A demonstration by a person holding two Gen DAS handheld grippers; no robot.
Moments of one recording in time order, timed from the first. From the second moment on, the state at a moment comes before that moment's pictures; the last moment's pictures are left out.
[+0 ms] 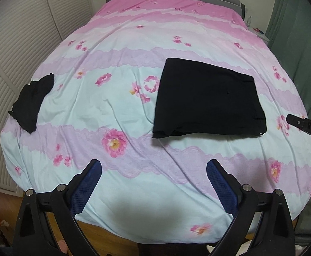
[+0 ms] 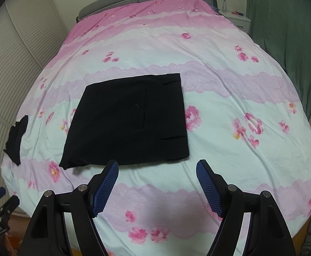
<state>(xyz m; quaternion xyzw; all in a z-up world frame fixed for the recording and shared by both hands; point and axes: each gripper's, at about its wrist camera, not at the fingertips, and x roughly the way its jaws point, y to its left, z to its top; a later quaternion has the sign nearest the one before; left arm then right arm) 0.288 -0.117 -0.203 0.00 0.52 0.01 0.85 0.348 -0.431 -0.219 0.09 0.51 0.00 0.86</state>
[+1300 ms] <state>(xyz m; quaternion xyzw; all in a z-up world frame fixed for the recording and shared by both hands) 0.440 -0.074 -0.354 -0.09 0.52 -0.08 0.84 0.365 -0.460 -0.379 0.36 0.40 -0.18 0.82</state>
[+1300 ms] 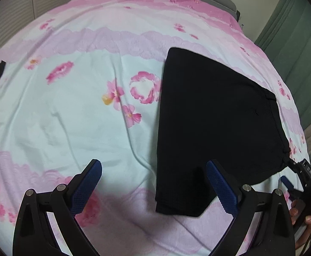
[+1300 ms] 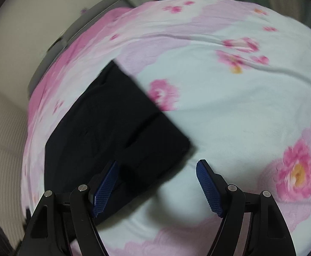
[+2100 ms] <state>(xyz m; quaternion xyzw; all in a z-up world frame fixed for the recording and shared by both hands) 0.526 -0.083 -0.417 -0.20 0.56 -0.15 0.79 0.418 -0.459 -0.424 0.36 0.42 -0.16 0.82</state>
